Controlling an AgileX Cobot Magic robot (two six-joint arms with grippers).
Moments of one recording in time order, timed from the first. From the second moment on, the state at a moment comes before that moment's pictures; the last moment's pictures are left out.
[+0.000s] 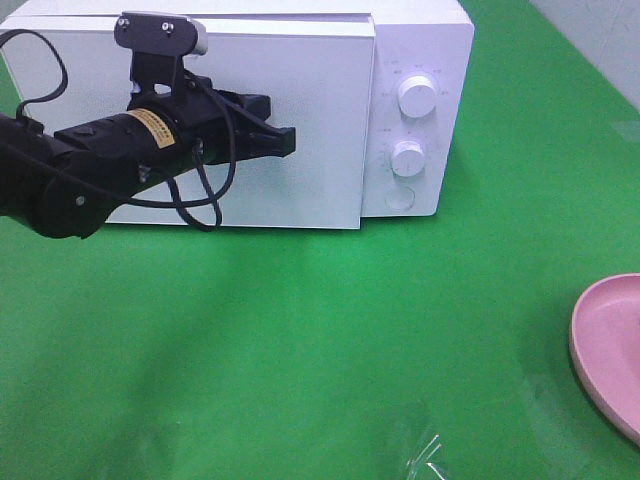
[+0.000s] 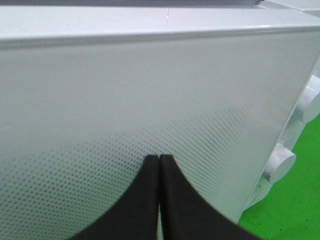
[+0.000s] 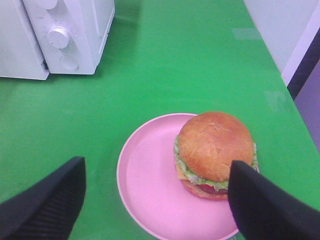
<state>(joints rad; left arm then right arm) -0.58 1.90 -0.92 0.02 -0.68 -0.12 0.10 0.00 -0.51 -0.14 1.02 0.16</state>
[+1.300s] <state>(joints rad) -0.65 1.83 -1.10 0.01 0.05 -0.12 0.10 0.00 -0.51 -0.14 1.02 0.16</state>
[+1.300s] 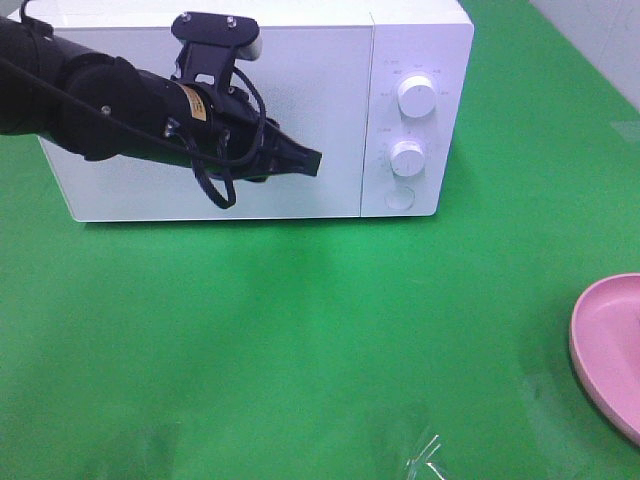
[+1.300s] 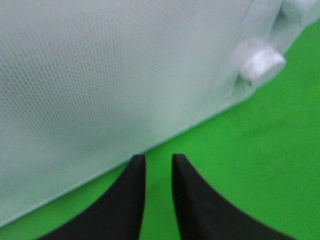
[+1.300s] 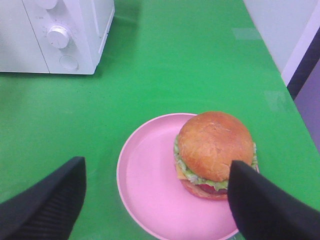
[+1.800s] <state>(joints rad) -0.73 1.73 -1.10 -0.05 0.73 -0.13 0.10 0.00 -0.51 -0.14 1.02 0.16</state>
